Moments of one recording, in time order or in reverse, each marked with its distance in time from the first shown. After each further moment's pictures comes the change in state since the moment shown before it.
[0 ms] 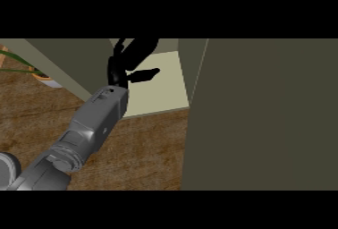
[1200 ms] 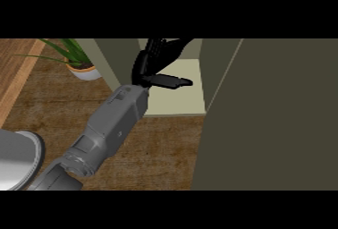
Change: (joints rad) left arm 0.035 -0.075 0.070 -0.231 0.050 -0.588 -0.149; right arm -0.004 -0.047 -0.029 -0.014 0.023 -0.083 0.087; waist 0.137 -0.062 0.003
